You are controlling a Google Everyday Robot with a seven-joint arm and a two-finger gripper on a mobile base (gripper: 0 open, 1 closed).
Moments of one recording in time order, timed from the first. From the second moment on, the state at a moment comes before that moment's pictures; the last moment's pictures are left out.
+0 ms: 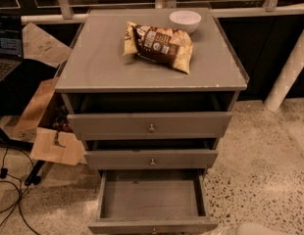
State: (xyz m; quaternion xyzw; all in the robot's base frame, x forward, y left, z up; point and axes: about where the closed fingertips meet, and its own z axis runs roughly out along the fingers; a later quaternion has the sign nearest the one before) arm 0.344 -0.206 0.276 -0.22 0.93 0.22 0.18
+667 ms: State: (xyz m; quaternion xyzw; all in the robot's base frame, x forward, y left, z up) arm 0.365 -0.228 0.216 -0.15 0.95 0.23 0.17
